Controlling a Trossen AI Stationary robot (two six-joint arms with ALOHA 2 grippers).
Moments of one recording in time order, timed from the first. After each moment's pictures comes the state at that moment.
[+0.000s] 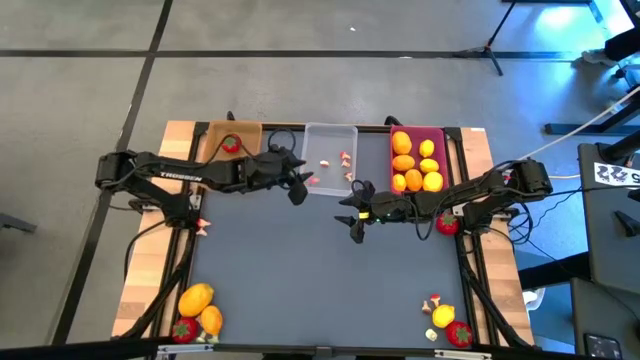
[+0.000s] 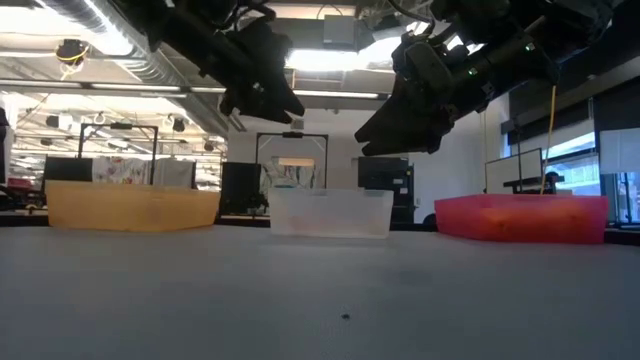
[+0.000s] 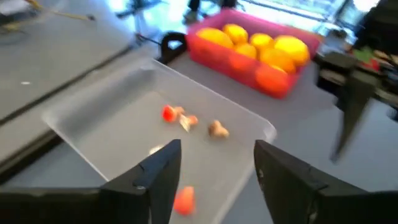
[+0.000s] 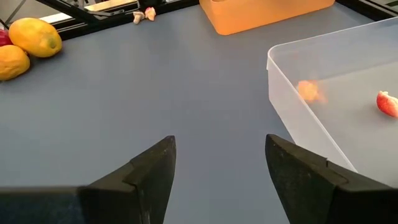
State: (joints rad) left arm 0.16 1.37 0.81 0.07 -0.36 -0.26; right arm 0.08 1.51 0.68 0.36 0.23 0.29
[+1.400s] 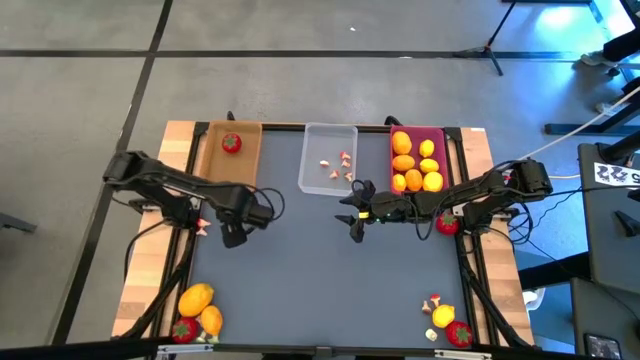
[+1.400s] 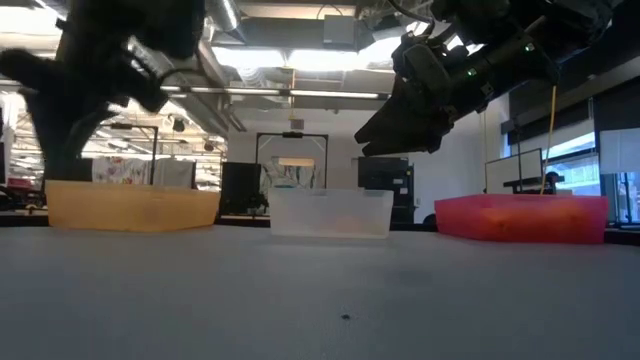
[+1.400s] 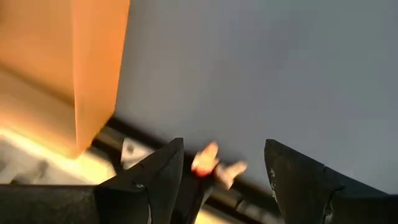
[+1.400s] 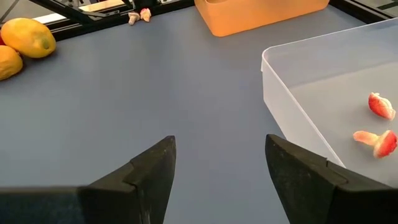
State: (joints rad) left arm -0.14 1.47 0.97 -1.41 -0.12 -0.57; right arm 0.08 1.51 0.68 0.36 0.25 0.28
